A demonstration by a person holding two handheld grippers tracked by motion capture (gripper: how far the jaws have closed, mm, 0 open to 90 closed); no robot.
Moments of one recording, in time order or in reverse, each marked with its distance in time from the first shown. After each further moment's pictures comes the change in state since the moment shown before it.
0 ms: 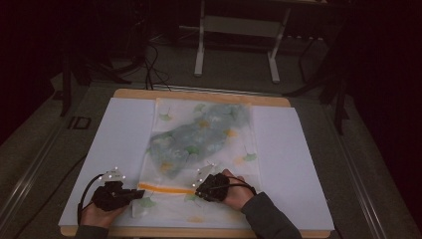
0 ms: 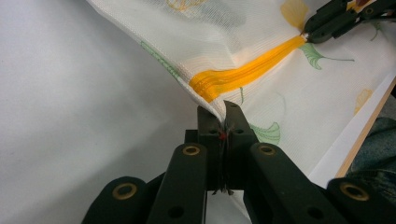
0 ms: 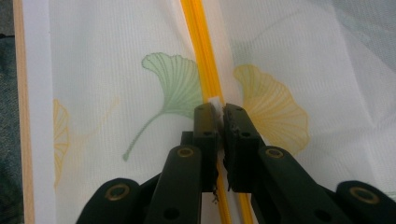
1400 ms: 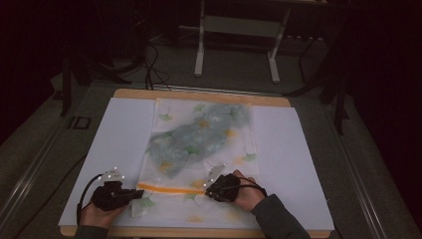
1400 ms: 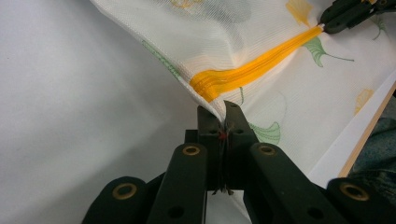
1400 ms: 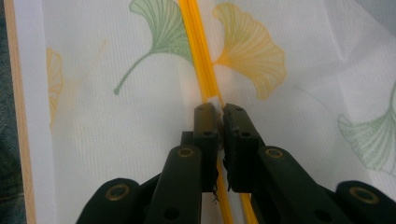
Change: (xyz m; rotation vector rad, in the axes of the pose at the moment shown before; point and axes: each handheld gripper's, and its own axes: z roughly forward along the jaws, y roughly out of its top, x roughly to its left) left arm 0.002 -0.001 -0.001 0.001 0.004 -0.003; right arm -0.005 -0.024 -0.015 0.021 -0.020 0.033
